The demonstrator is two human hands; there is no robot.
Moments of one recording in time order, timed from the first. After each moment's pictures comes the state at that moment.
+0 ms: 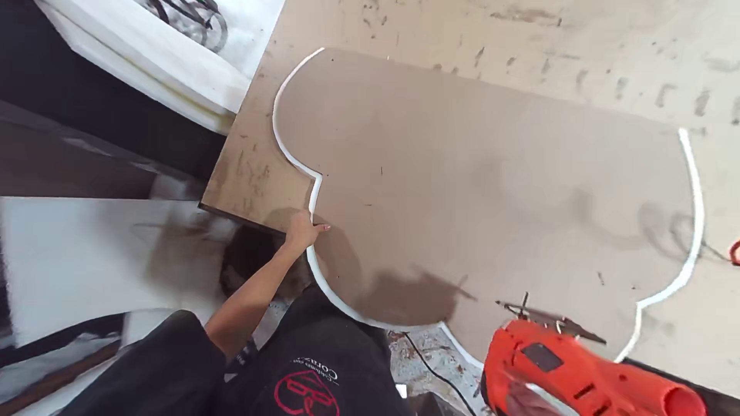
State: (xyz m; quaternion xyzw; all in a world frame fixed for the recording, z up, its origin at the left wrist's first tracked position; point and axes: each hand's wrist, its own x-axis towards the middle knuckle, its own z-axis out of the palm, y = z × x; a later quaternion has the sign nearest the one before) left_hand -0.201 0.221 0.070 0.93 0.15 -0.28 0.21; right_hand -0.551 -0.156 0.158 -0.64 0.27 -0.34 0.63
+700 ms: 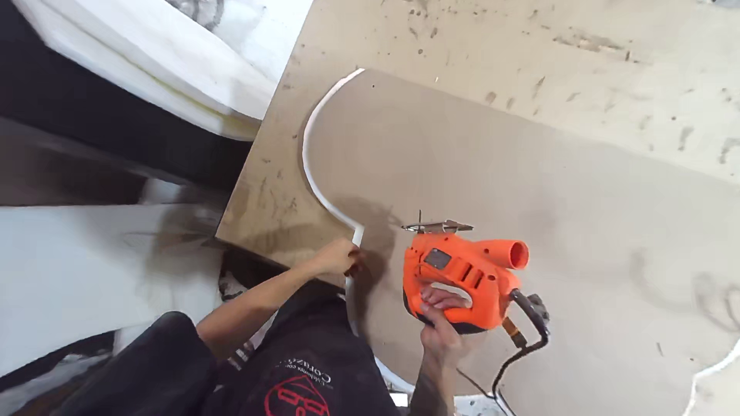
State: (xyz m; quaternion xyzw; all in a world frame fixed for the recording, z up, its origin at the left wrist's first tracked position) left_hand -0.096 0.276 0.070 0.75 -0.07 -0.53 0.40; right_hand -0.243 0.049 0.110 -0.54 0.11 -0.24 0.80
